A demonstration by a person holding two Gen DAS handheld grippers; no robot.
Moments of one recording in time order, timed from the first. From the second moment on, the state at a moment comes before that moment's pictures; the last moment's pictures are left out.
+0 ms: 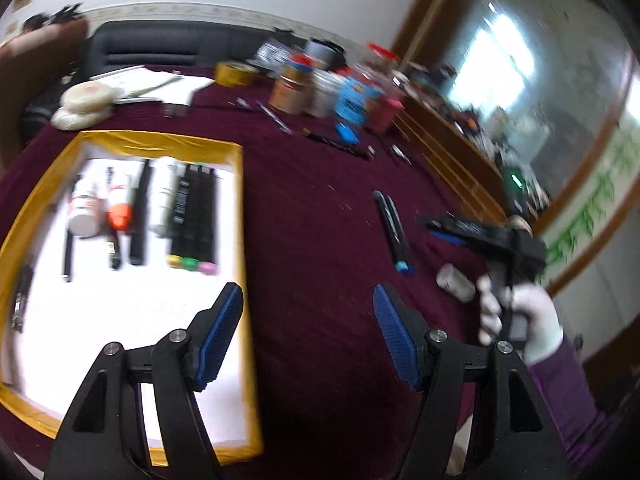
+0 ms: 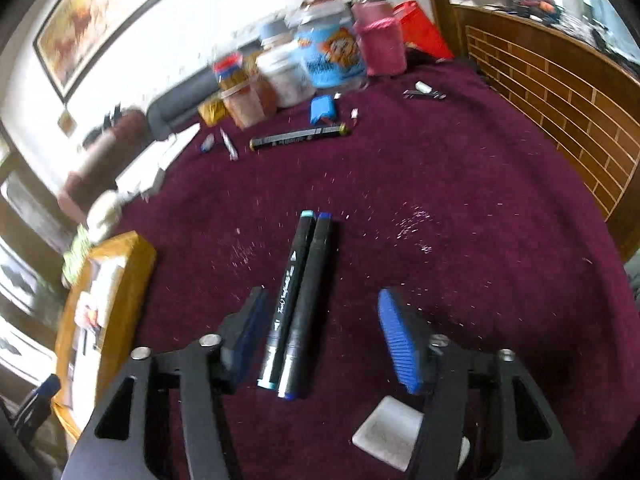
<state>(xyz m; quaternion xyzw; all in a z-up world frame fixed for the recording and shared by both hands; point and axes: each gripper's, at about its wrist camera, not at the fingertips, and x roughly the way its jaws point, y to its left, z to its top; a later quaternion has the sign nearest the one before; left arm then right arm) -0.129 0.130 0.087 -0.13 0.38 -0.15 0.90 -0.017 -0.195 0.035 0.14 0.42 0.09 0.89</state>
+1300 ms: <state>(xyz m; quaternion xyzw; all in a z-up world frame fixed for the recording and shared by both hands) -0.132 0.064 0.065 0.06 0.42 -0.07 0.90 0.000 -0.161 0.006 0.02 0.49 0.05 0.87</state>
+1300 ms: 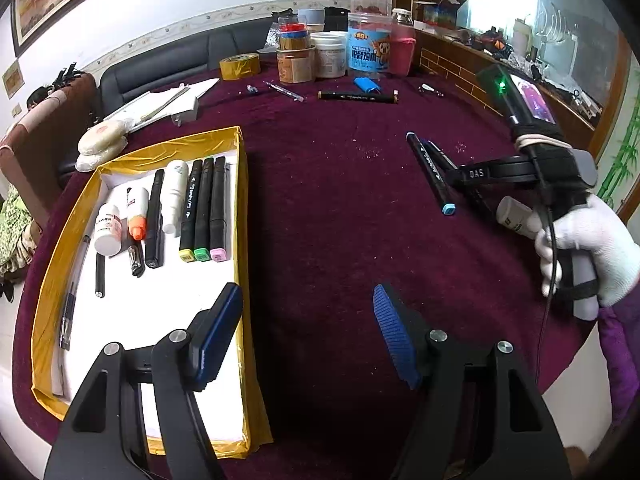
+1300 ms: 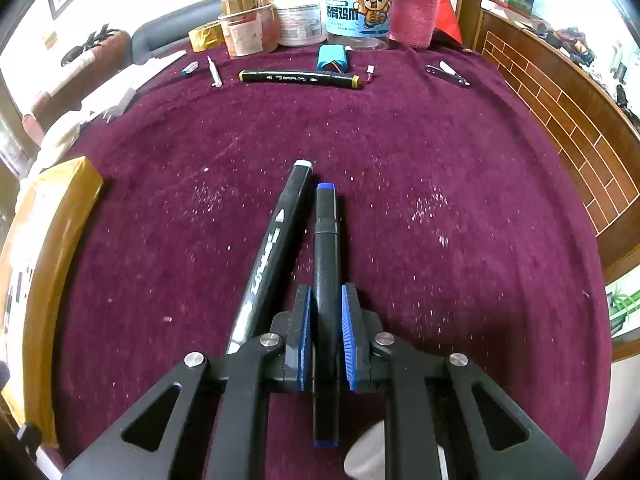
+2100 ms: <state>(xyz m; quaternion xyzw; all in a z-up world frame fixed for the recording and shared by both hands) -0.102 0.023 0.043 0.09 0.46 -0.08 0.88 -0.050 -0.204 0.026 0.14 0.45 0.14 0.87</state>
